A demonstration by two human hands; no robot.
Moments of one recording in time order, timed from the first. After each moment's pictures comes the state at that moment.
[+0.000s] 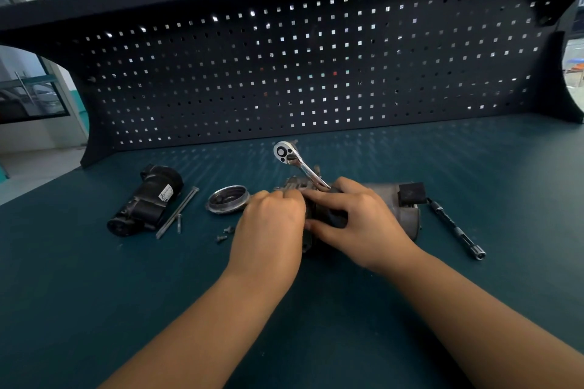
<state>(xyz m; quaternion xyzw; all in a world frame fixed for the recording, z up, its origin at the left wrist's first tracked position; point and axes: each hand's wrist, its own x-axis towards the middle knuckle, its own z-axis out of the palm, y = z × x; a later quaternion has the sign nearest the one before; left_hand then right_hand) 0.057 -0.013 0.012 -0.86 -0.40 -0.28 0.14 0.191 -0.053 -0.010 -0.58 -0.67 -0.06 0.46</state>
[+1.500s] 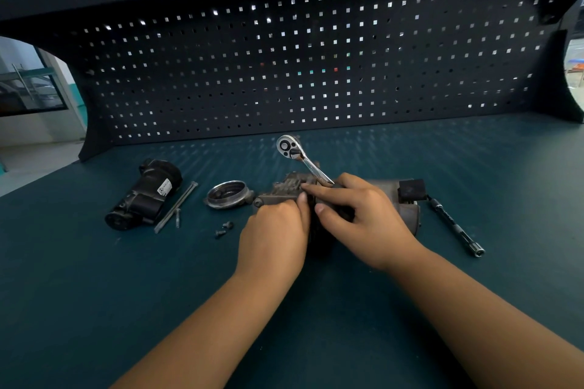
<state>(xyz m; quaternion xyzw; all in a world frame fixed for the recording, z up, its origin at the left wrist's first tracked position) 0.070 0.005 -0.017 -0.85 -0.41 -0.33 0.02 0.190 -0.062 -0.006 -0.59 -0.66 -0.01 0.47</state>
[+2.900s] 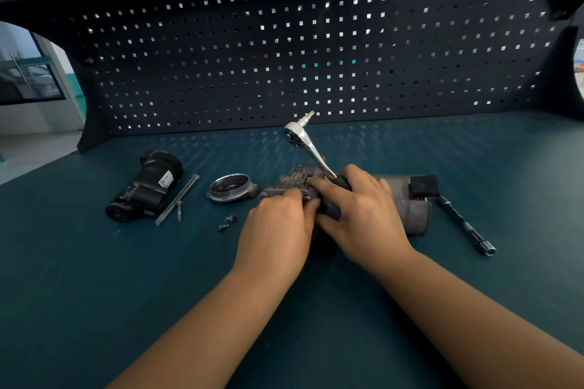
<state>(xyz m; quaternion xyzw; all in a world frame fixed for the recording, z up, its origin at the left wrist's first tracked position) 0.061 0.004 -0.014 -0.85 -0.40 -0.34 0.02 0.183 -0.042 -0.026 -0.65 -0.62 -0.24 0.38</state>
